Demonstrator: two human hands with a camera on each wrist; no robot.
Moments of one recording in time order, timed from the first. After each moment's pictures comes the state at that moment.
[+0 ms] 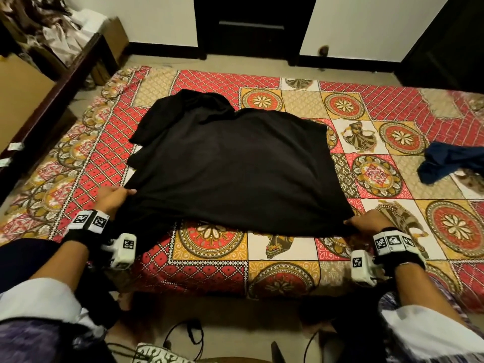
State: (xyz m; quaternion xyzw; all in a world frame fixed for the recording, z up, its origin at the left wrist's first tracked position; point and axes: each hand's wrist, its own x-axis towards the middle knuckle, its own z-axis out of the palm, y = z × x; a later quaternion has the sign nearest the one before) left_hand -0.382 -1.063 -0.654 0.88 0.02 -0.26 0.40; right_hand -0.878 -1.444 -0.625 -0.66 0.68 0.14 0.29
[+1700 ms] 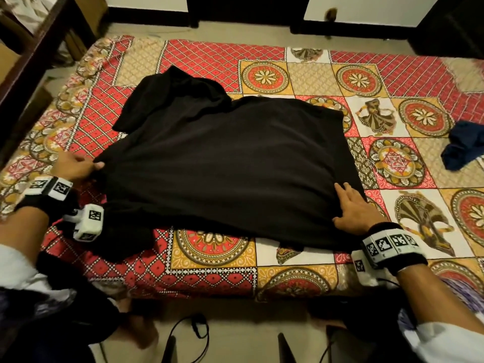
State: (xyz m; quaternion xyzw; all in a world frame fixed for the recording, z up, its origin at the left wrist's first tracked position) left_hand -0.275 -1.071 -0.661 0.94 -0.08 -0.20 0.25; right_hand -0.822 -1.424 -0.647 -0.82 0.46 0.29 0.17
